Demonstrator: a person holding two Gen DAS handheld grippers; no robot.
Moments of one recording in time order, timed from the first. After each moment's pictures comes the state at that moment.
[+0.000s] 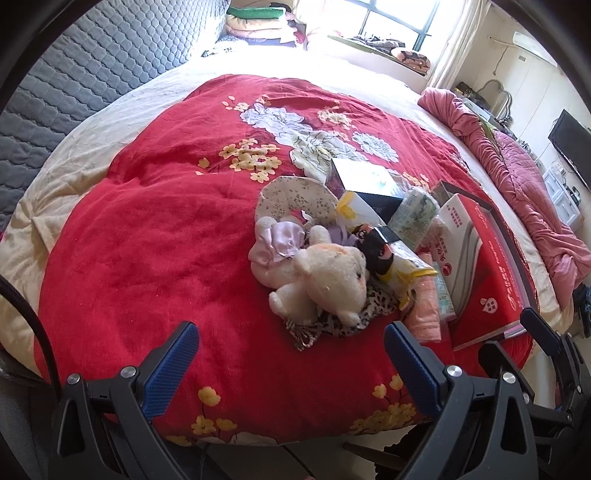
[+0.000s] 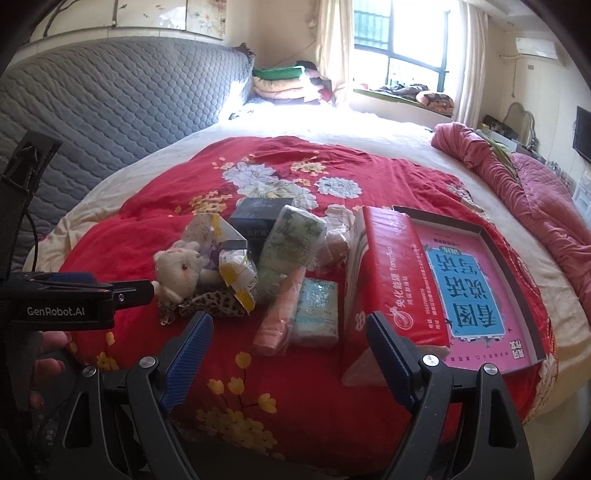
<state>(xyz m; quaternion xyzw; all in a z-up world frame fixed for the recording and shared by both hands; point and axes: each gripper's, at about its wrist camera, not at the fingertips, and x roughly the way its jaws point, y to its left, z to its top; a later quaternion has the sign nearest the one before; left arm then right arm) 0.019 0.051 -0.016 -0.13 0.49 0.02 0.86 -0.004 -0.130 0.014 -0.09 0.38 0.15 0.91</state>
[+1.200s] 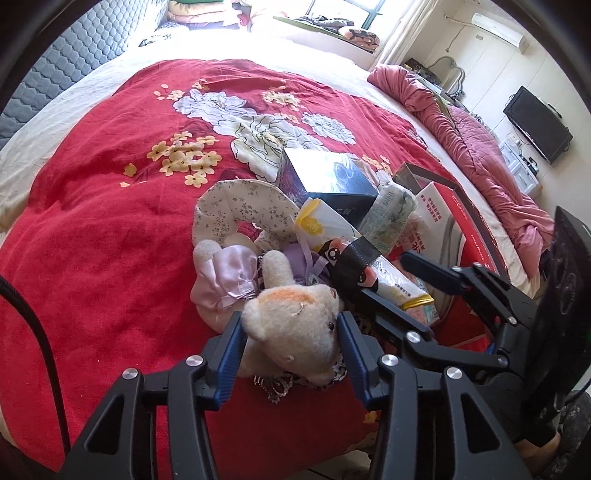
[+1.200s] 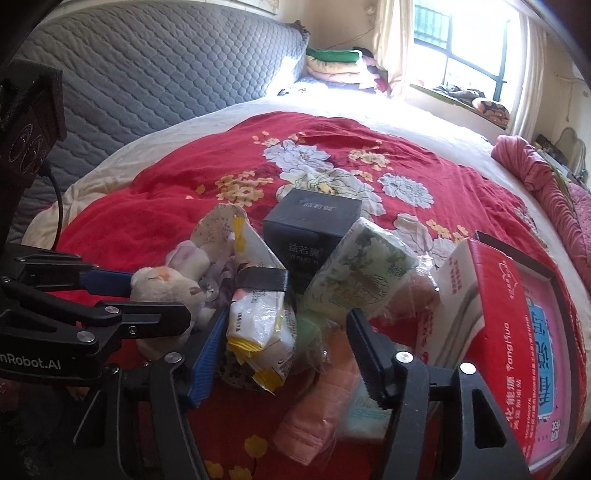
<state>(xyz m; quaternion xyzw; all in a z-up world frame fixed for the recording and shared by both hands) 0.070 0.052 -0.039 -0.13 0.51 -0.11 0.85 0.084 -0.070 -0.039 -0.14 0.41 0.25 0.87</state>
